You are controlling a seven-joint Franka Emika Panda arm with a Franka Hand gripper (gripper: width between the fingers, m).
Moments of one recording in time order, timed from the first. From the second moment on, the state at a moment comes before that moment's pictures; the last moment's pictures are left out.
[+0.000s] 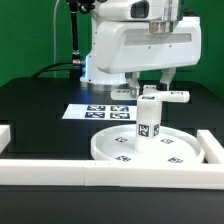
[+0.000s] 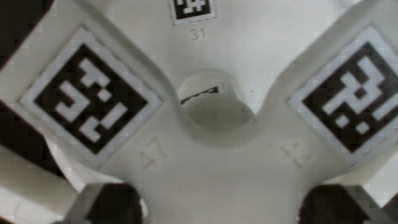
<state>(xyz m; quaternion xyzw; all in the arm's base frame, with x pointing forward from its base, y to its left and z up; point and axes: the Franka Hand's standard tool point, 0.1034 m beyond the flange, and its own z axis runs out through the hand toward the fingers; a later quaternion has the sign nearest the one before) 0.559 0.037 0.103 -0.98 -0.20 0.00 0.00</state>
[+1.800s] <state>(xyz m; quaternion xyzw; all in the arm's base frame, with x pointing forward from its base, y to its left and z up) 0.560 0.038 0.103 -0.87 0.50 0.01 0.03</state>
